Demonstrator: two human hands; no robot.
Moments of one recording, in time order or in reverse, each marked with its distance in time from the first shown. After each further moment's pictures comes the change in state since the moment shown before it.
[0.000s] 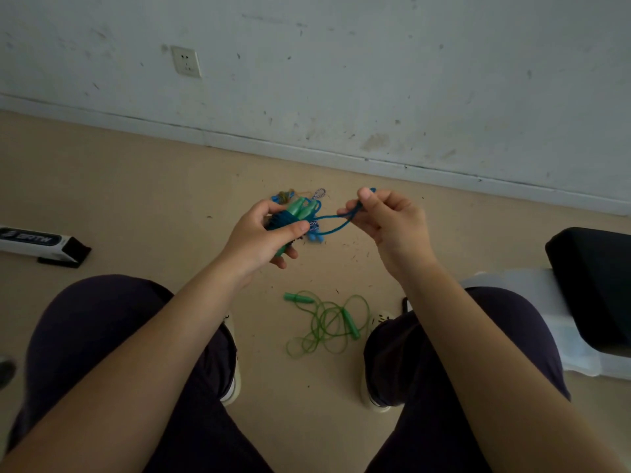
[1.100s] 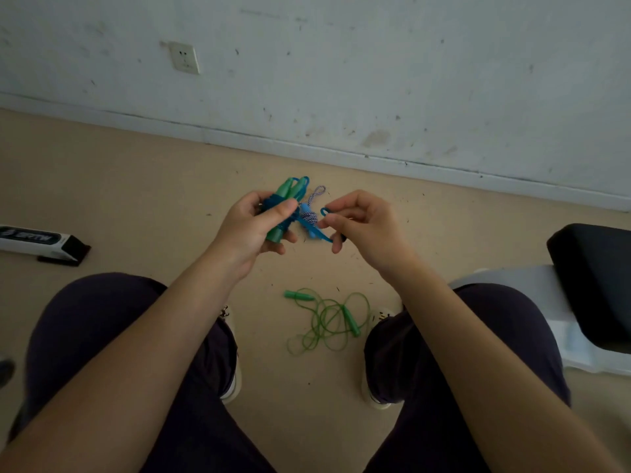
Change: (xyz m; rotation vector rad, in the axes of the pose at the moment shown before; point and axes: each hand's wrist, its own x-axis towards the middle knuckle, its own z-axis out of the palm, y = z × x) left_hand -0.006 0.019 0.000 -0.225 0.026 0.000; right_hand -0.004 0.007 0.012 -0.410 -0.133 -0.002
